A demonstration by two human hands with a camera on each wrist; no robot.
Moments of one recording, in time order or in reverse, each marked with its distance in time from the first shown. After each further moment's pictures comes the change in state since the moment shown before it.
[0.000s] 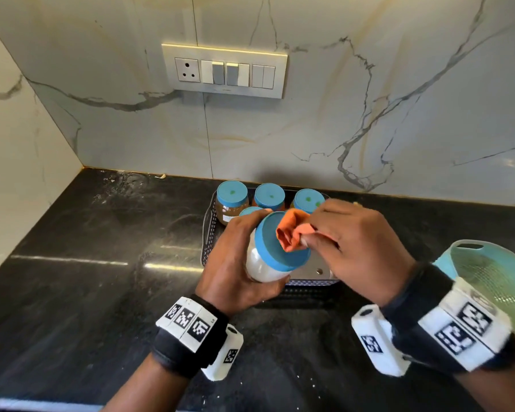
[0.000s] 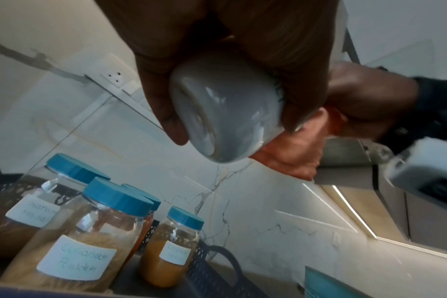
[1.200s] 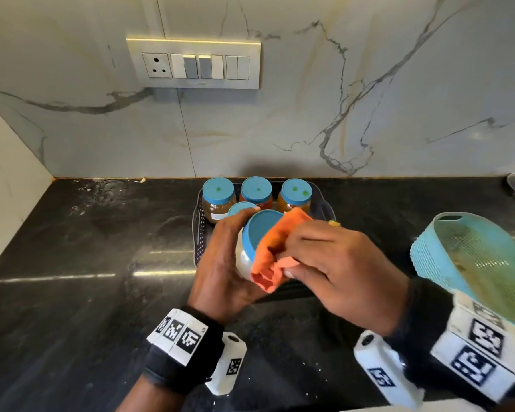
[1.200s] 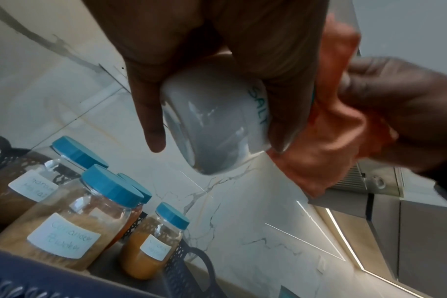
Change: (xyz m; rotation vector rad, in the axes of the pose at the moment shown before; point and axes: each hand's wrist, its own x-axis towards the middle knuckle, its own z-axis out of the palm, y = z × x) left_hand -0.006 -0.002 -0.009 -0.090 -0.041 0.013; right_hand -0.024 -0.039 0.007 0.092 -0.114 -0.065
